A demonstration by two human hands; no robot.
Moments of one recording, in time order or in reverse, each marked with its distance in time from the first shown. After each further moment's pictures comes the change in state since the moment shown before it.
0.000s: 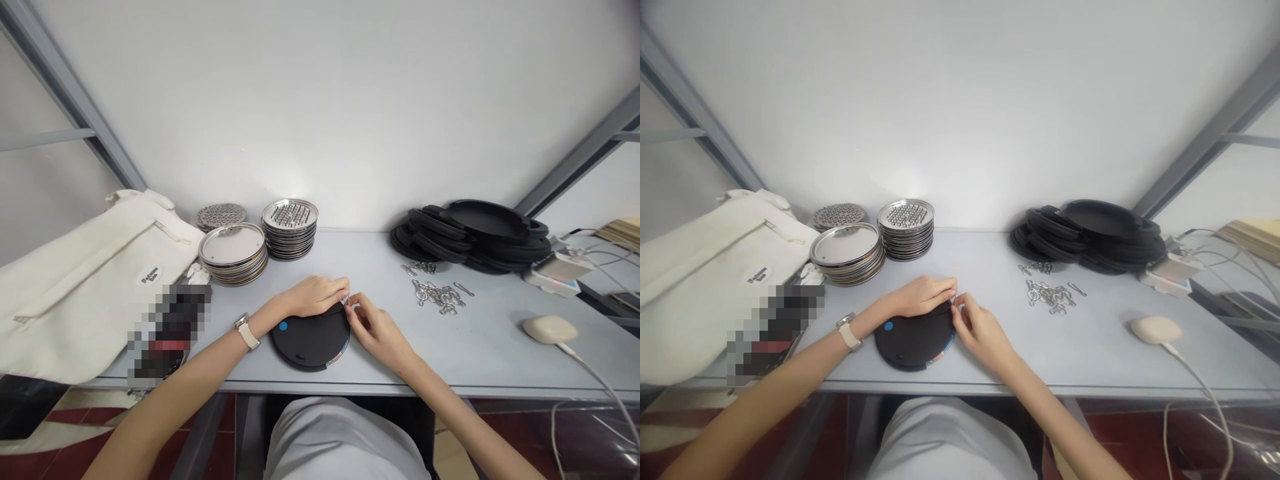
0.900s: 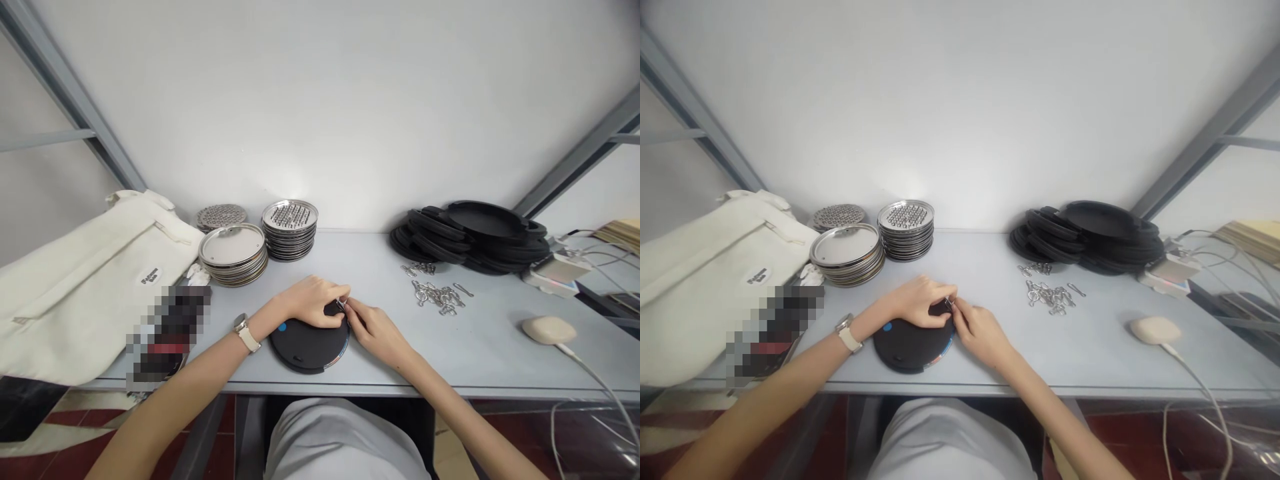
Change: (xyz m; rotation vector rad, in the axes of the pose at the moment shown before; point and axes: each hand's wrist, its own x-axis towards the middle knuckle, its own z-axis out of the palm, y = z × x) left_hand -0.003 0.005 0.000 0.179 0.032 0.079; right_hand 0.008 0.004 -0.001 -0.185 -0.101 -0.012
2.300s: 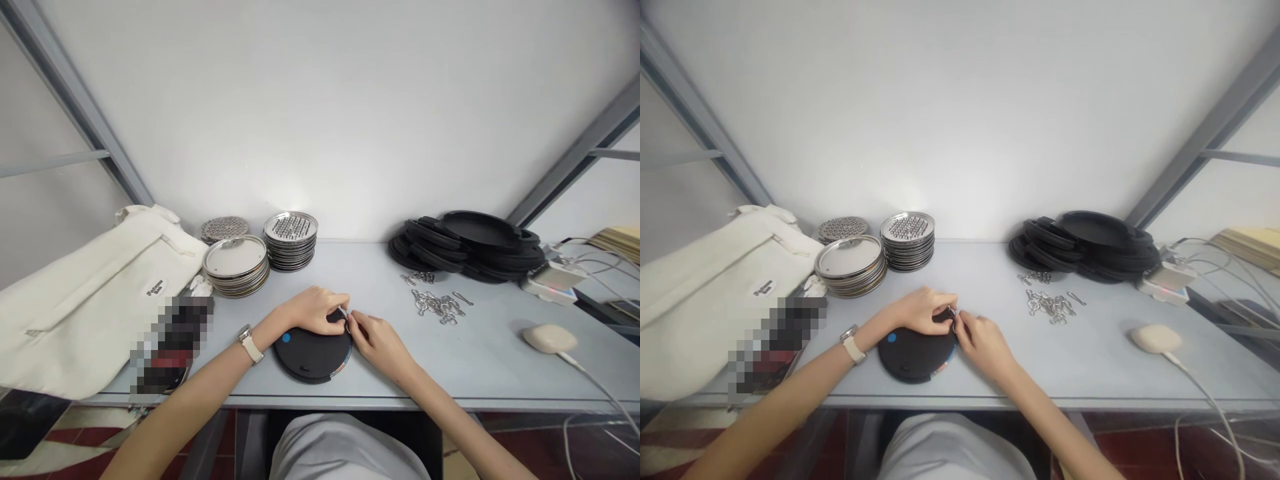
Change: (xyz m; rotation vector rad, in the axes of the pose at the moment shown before) left_hand 0.003 -0.005 0.006 -0.130 0.042 -0.048; right_hand -0.003 0.001 0.006 -0.116 0.078 0.041
